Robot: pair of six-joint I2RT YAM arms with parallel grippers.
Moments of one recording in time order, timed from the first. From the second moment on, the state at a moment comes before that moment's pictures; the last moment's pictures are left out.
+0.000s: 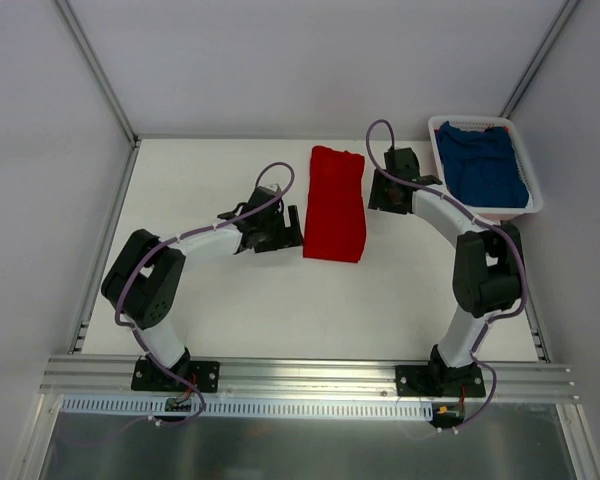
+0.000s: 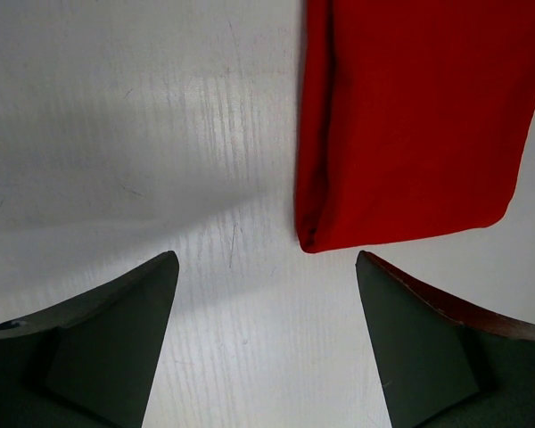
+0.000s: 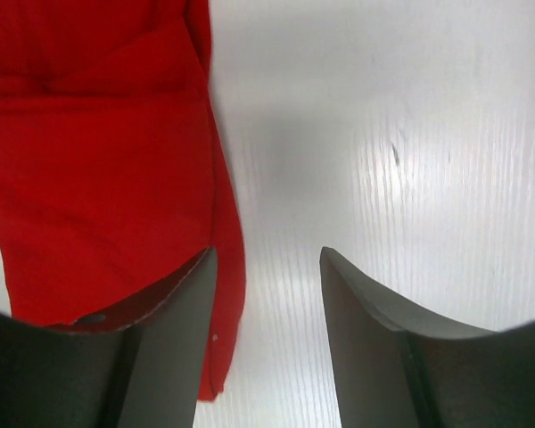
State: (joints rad) left arm -0.58 1.71 1.02 -0.18 0.05 -0.66; right arm 0.30 1.81 1.35 -0.44 0.14 0.36
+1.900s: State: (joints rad) left arm -0.54 1.85 0.92 0.31 0.26 -0.75; right arm 0.29 1.59 0.72 0.04 -0.23 0.61
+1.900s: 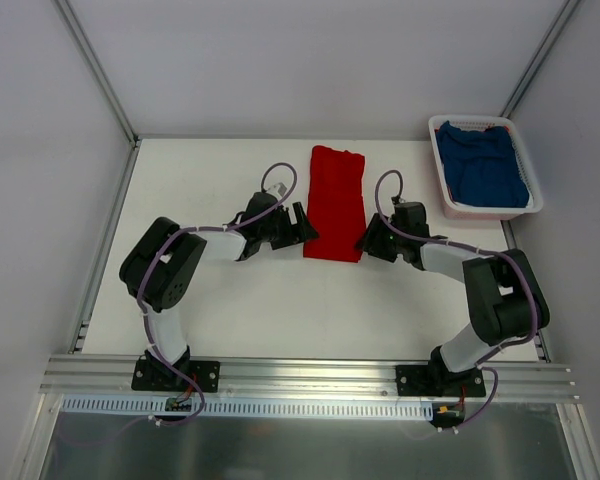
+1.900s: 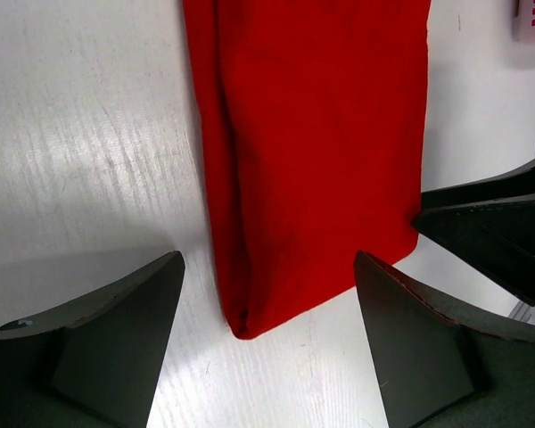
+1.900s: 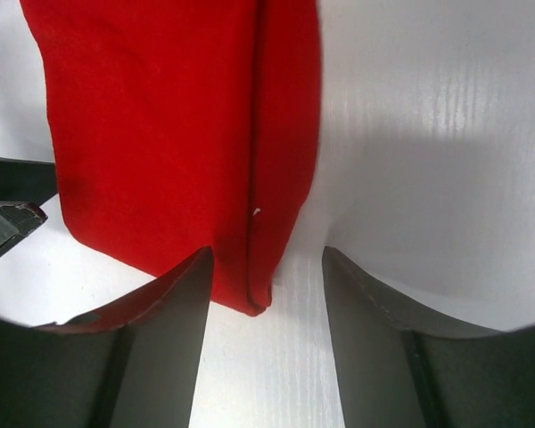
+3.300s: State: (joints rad) left arm -0.54 1.93 0.87 0.44 0.31 -0.81; right arm 0.29 1.69 0.71 0.20 -0.33 0.65
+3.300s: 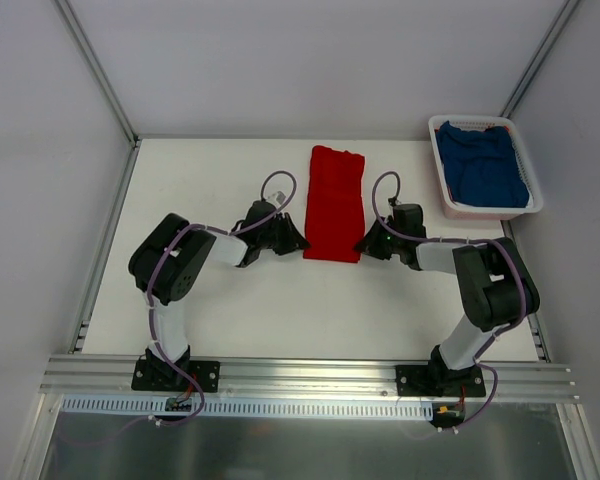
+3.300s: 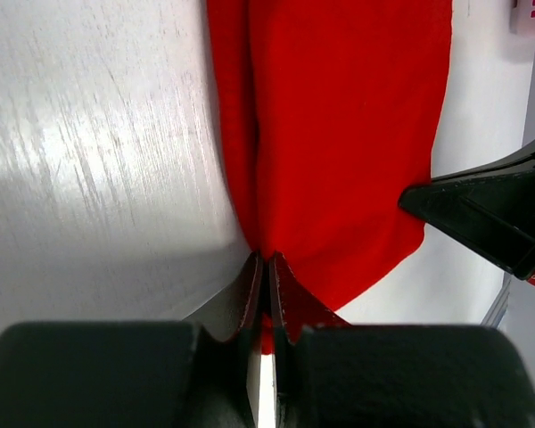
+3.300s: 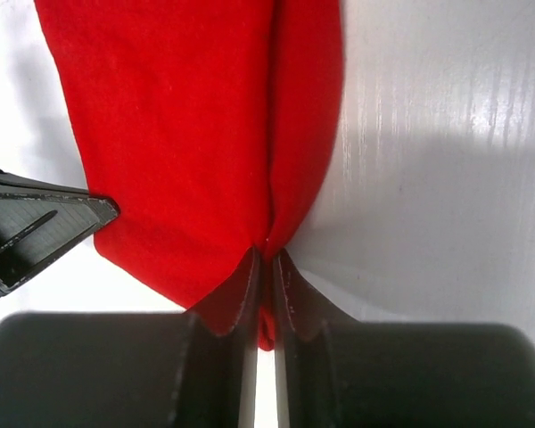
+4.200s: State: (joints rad) left arm -0.89 1.44 0.44 0.27 0.07 -0.96; right arm 0.62 0.98 0.36 -0.04 -0.09 0.74
